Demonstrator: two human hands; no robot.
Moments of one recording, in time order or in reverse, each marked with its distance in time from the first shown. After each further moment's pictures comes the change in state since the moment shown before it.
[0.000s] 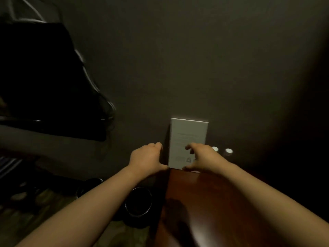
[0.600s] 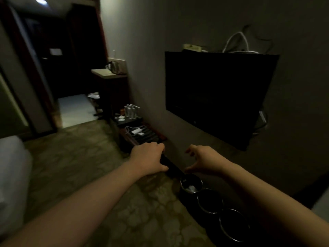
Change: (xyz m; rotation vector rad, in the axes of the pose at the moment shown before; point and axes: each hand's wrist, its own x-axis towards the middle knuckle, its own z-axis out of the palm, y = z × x) left_hand -0.419 -0.341 -0.127 0.241 0.131 -0.575; right_hand -0.050 -0.499 0.172 -0.195 -0.126 -0.746
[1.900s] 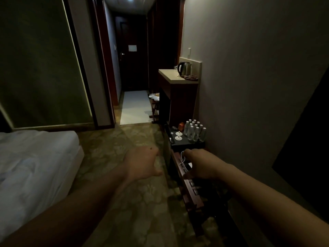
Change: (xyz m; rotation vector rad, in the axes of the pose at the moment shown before) left_hand 0.349 -0.540 0.122 -0.008 -0.019 -0.481; right_hand 0.725 -0.174 0.083 -0.097 -0.224 -0.510
